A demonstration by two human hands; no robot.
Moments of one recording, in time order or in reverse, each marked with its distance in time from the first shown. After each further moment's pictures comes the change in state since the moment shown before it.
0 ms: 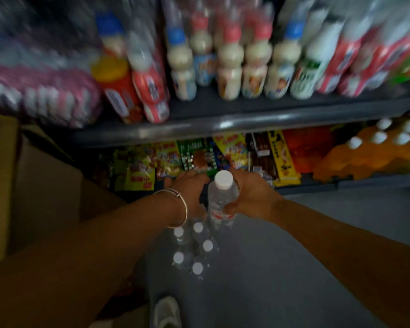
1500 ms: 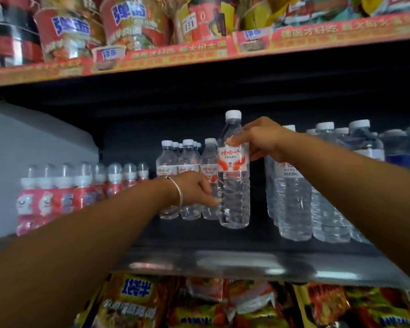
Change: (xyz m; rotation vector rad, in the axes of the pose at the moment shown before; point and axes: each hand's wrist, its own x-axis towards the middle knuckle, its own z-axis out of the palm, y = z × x) left_hand -0.365 -0.047 -0.792 -0.229 0.796 0.164; right_hand 0.021 -0.829 -0.474 0.091 0.473 -0.574
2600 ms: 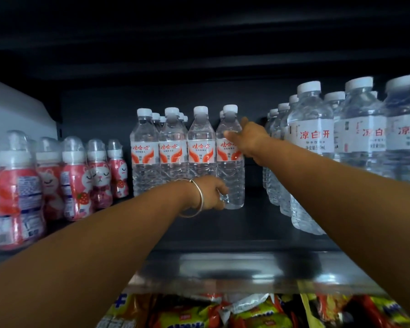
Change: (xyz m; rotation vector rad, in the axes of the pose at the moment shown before) left_hand 0.097 -0.046 0.069 0.151 -0.140 0.040; right_hand 0.074 0.079 0.056 -0.233 0.238 0.123
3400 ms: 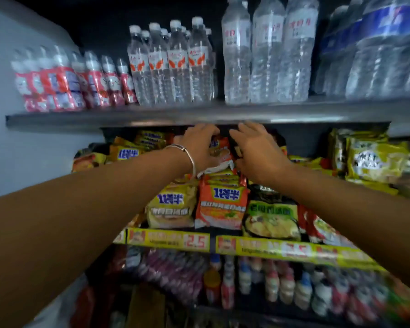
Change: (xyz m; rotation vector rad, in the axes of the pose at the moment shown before) left_hand -0.193 0.145 0.139 0.229 0.238 -0.103; right_hand -0.306 0.130 -0.094 -0.660 -0.258 -0.473
